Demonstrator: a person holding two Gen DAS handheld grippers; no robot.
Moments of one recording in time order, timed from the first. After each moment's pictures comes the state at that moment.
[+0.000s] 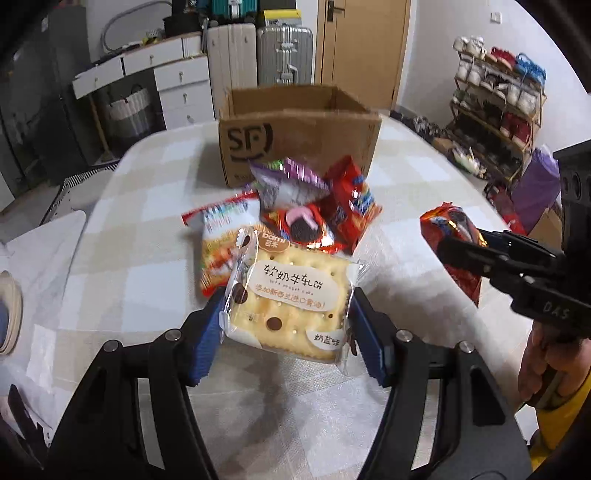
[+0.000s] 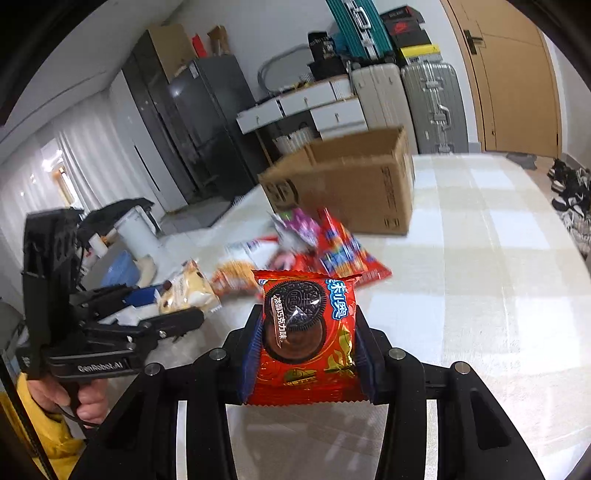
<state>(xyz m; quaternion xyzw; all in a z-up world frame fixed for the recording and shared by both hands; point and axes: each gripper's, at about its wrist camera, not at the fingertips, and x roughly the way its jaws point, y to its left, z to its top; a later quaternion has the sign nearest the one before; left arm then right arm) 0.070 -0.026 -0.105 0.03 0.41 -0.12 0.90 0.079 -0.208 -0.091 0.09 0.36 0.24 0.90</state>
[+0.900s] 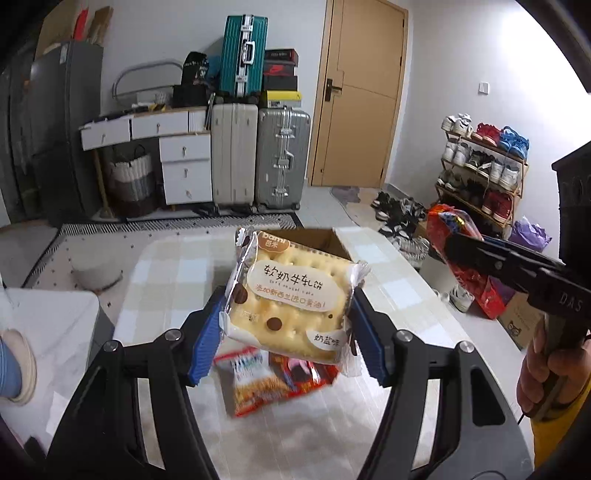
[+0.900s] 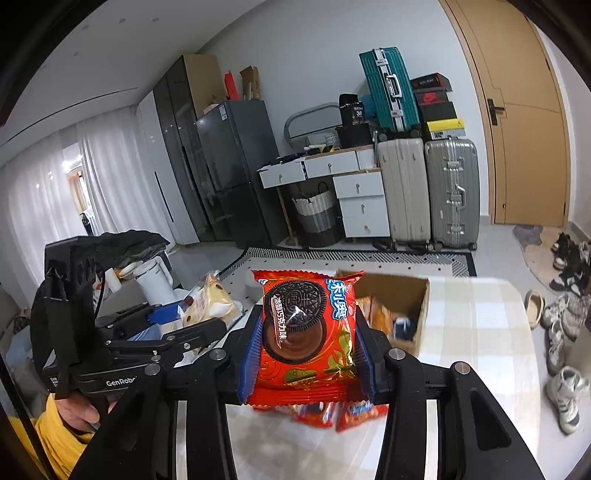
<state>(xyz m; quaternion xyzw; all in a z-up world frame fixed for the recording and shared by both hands) 0.066 0.015 0.090 -0.02 0.28 -0.14 0.95 0.122 -0.181 0.084 0.06 0.27 0.25 0.93</state>
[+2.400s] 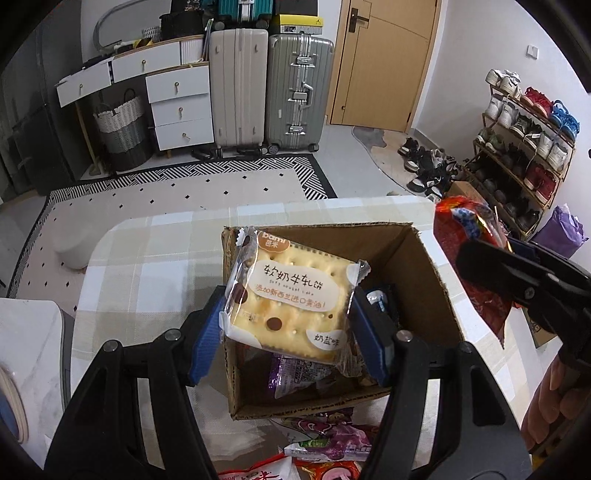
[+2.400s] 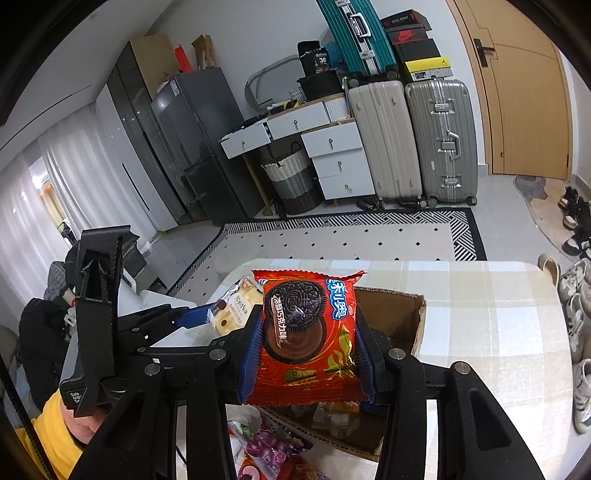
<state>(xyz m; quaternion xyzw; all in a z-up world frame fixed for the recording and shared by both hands) 0.432 -0.061 -0.038 0.00 0.42 -0.11 0.90 0.346 -0.185 -0.011 0.09 0.37 0.23 0.90</state>
